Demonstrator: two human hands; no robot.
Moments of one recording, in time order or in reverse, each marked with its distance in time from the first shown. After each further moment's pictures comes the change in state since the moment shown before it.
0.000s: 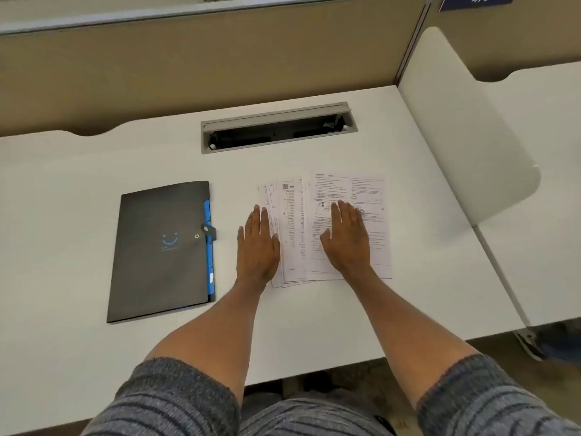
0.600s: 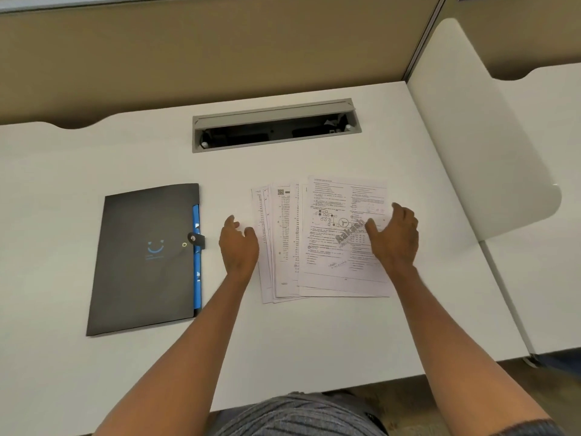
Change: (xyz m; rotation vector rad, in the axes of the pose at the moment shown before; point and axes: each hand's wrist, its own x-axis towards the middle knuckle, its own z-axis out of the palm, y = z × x) left_hand 0.045 0.004 -0.010 -0.722 0.146 -0.633; right_hand 0.045 0.094 -0.019 0.261 0.011 0.495
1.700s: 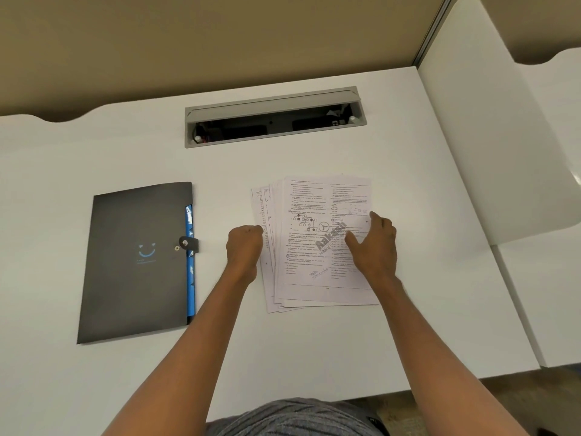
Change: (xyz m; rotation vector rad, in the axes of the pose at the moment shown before) left_hand 0.002 0.037 0.011 -0.148 -0.198 -0.313; right_hand -0.012 -0.019 0.028 0.101 -0.178 -0.004
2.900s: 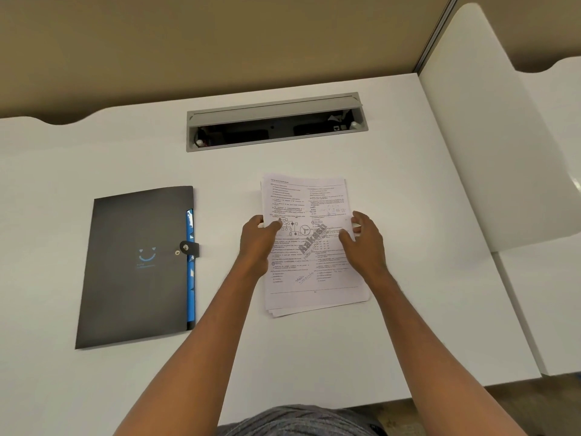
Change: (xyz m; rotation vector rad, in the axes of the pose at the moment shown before) left_hand 0.016 0.005 0.019 -0.203 -0.173 0.004; right_hand 0.011 -0.016 0.008 0.304 -0.120 -0.038
